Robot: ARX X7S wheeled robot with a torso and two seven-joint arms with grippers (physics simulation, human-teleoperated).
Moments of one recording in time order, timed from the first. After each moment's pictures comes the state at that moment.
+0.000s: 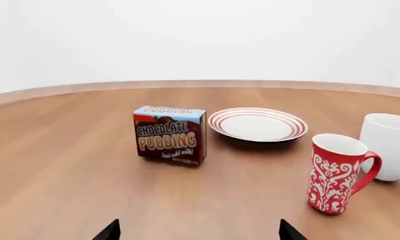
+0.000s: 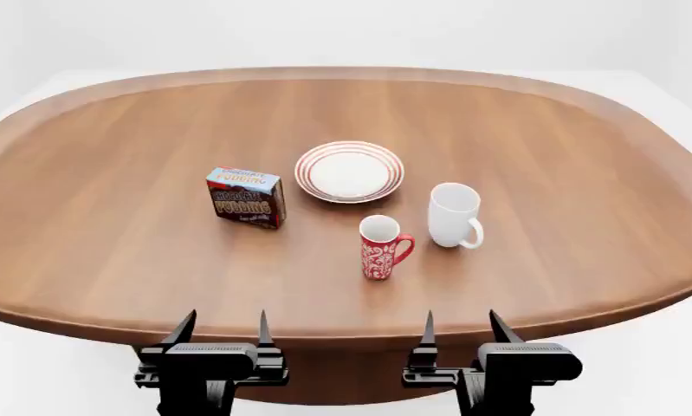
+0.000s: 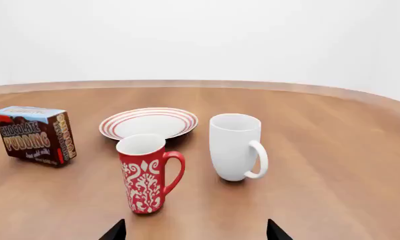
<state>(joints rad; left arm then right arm) 0.00 0.00 0.00 0.00 0.00 0.00 0.00 0.00 0.00 0.00 0.00 0.00 0.00 0.00</state>
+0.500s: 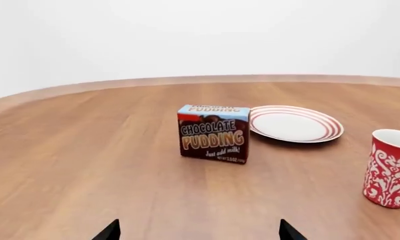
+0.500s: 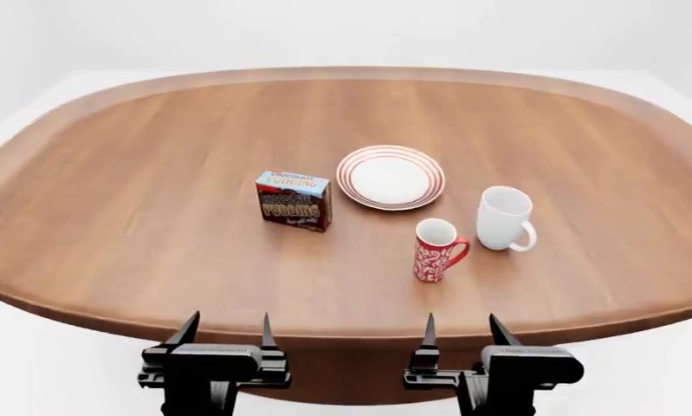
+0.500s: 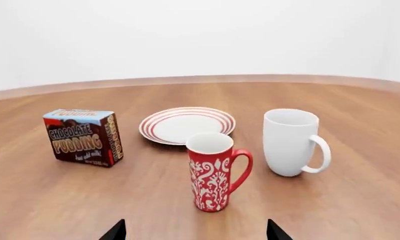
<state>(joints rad) 0.00 -0.05 0.06 -0.01 -0.03 0.00 -0.05 0.00 0.05 -0.05 0.02 0.08 -0.01 0.05</state>
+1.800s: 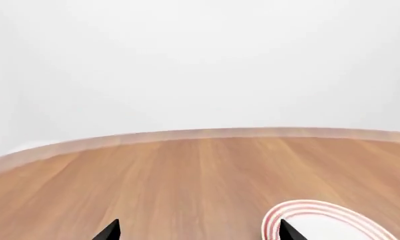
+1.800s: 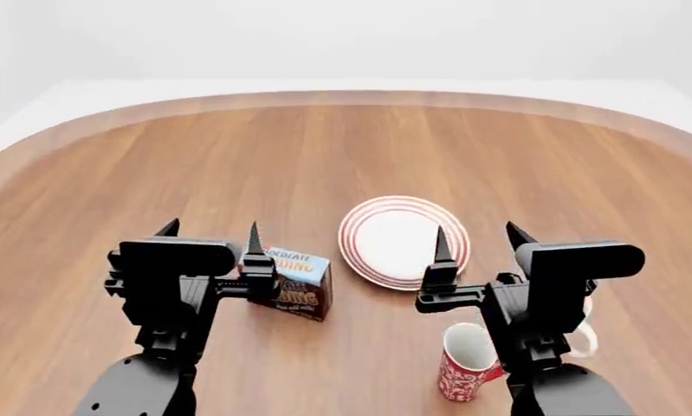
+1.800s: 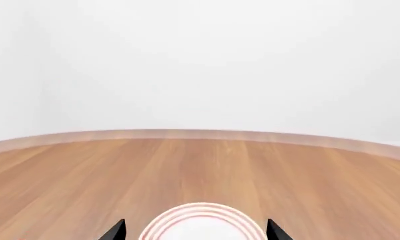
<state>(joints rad) -0.27 -0.15 0.08 0.48 -0.19 -0.66 -0.13 0.23 0.20 -0.05 -0.55 0.29 0.68 0.11</state>
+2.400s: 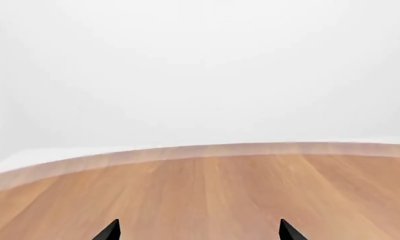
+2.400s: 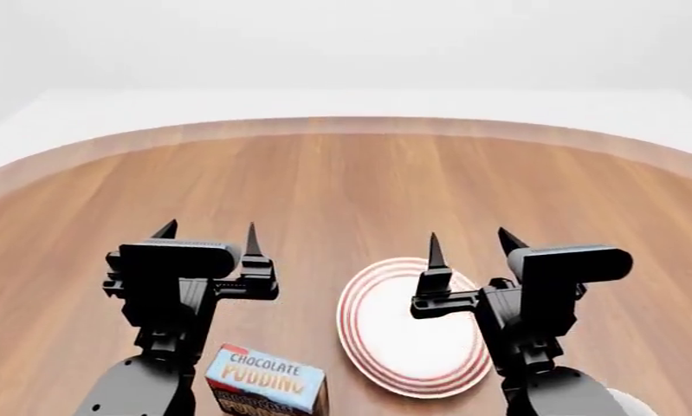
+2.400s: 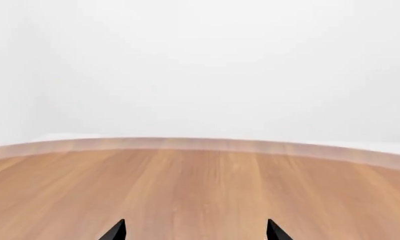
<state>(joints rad) -0.26 -0.17 0.09 0.46 -0.19 -0.62 -0.15 0.22 0.21 -0.07 -0.52 0.31 0.66 0.11</state>
